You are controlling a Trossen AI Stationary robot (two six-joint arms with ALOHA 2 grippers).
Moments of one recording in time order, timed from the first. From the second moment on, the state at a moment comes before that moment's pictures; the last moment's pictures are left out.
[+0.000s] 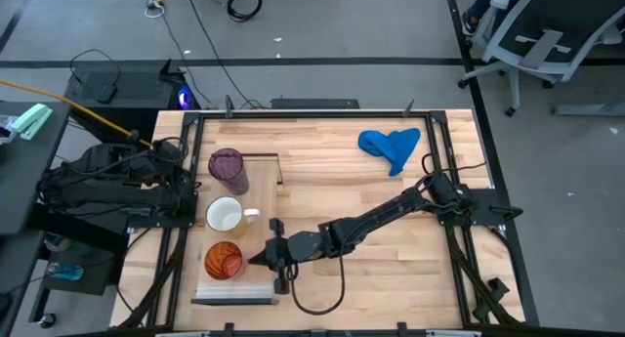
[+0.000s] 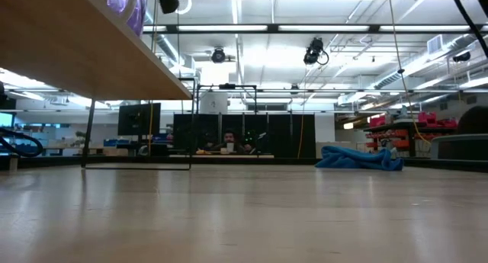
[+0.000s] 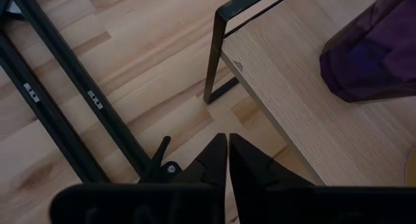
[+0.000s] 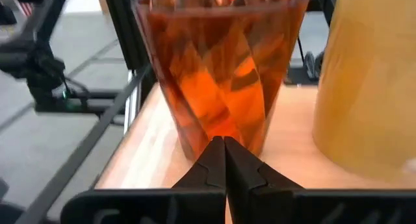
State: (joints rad) left arm 0.08 0.47 0.89 -1.46 -0.31 -0.79; right arm 0.36 2.19 1.73 0.18 0.18 0.14
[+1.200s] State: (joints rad) left arm 0.08 0.47 1.00 -1.28 -0.31 -0.64; right arm 0.49 1.58 1.73 -0.66 0.40 0.33
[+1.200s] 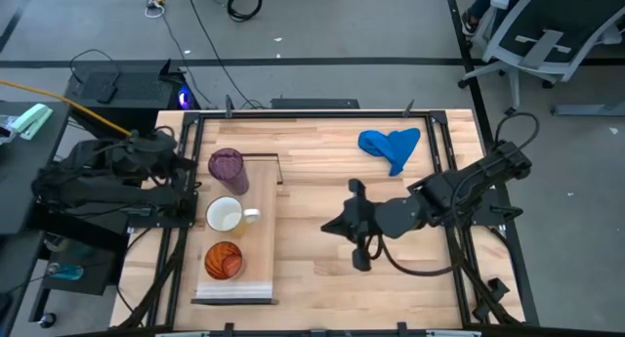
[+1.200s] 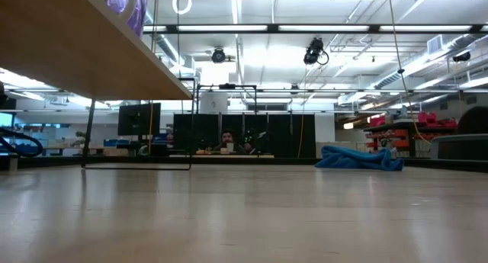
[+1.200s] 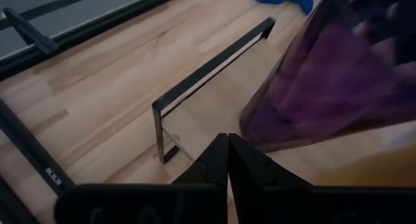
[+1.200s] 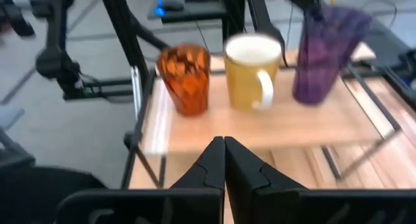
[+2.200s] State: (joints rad) left arm 0.08 0.47 1.28 -1.16 -0.37 -0.36; right arm 0.49 1.31 1.73 -0.88 0.46 0.35
